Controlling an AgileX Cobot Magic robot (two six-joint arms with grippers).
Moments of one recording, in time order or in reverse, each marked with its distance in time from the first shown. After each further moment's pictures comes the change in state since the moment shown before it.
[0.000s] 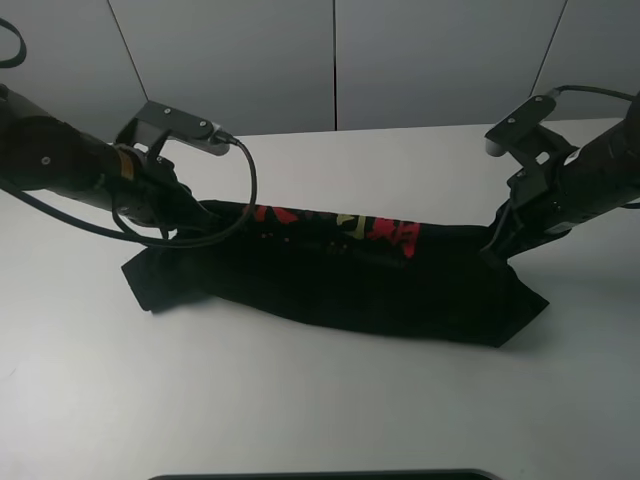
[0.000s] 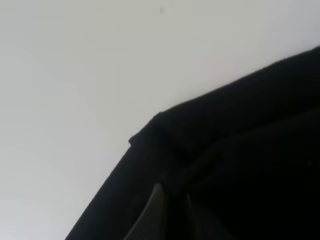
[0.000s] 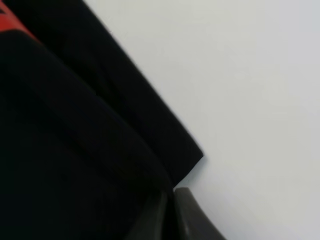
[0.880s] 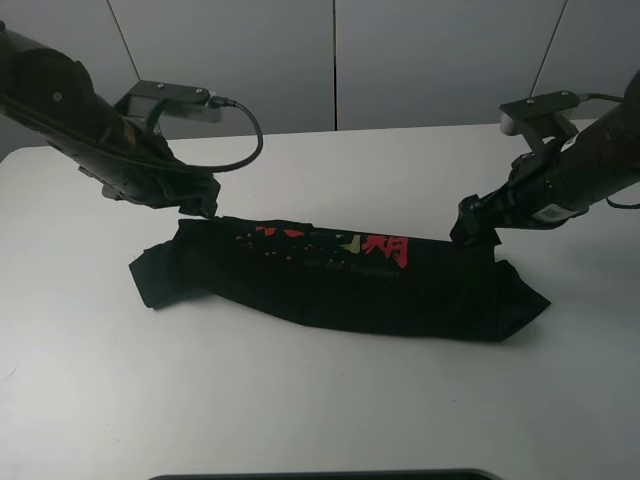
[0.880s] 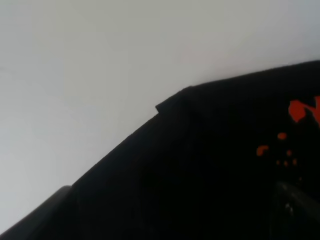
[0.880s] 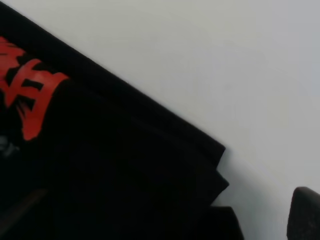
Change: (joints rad) left arm 0.002 0.020 -0.220 -0.093 0.414 -0.080; right arm 0.000 0.002 -0.075 0.000 0.128 0.375
